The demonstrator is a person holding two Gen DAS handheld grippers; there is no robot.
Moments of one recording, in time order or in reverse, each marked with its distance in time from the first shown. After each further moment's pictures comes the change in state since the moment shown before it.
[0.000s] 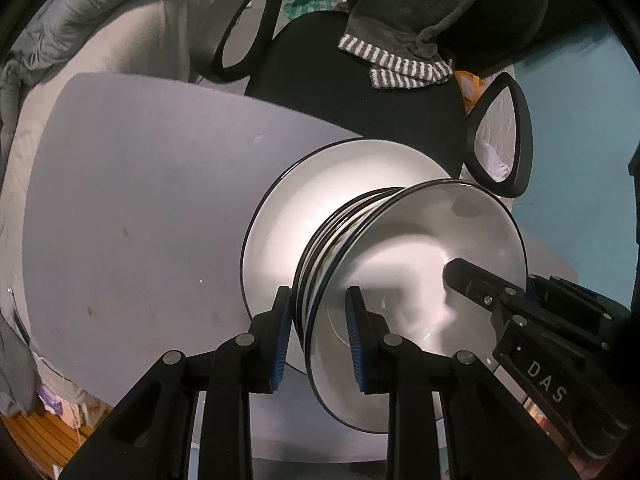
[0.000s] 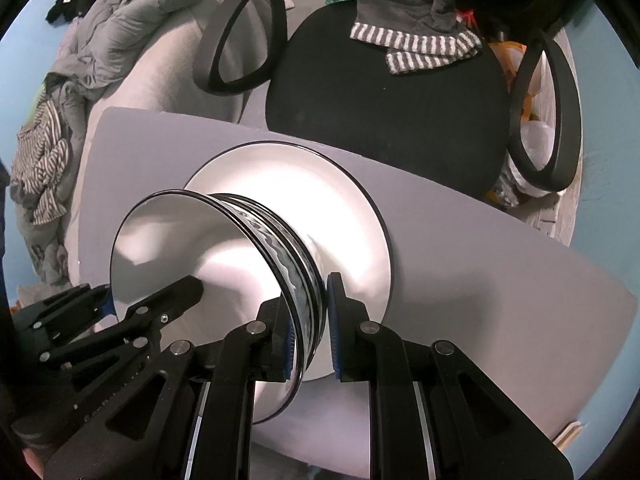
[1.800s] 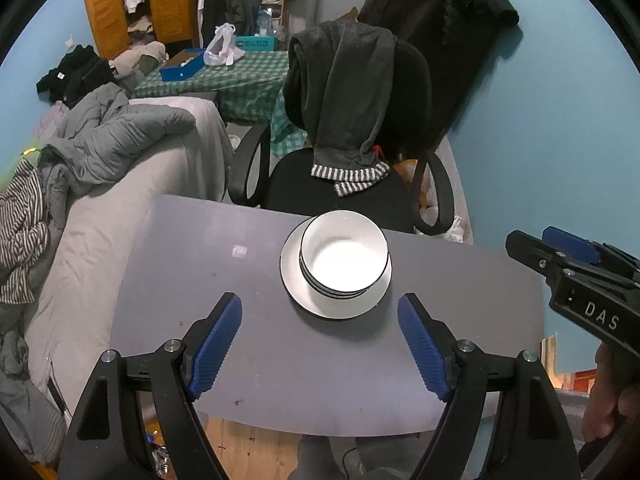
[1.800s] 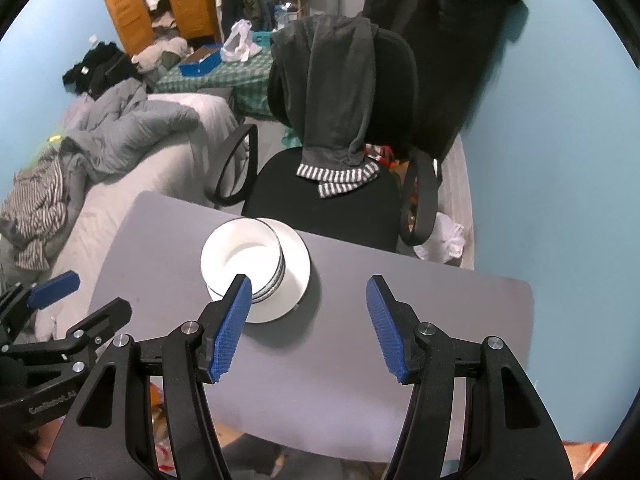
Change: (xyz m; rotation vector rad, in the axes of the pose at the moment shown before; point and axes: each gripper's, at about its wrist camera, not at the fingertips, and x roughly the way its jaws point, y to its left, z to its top) left arm -0.195 -0.010 -0.154 0.215 -0.514 0.041; right arm -0.193 0.033 -0.141 0.021 -0.527 -0.217
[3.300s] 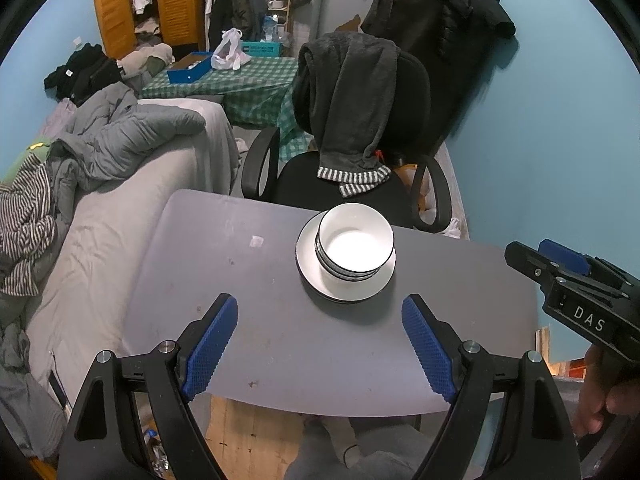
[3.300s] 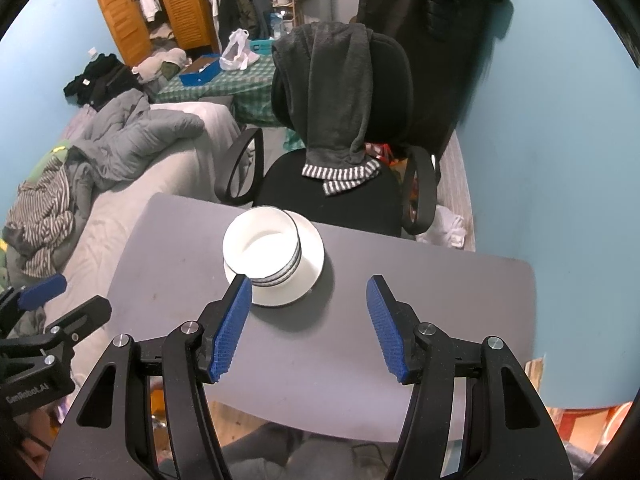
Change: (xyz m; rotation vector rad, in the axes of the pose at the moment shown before) left arm -0.033 0.017 -0.023 -0.018 -0.023 -0.002; right arm -0.025 0.020 -0.023 0.037 -0.022 0.002
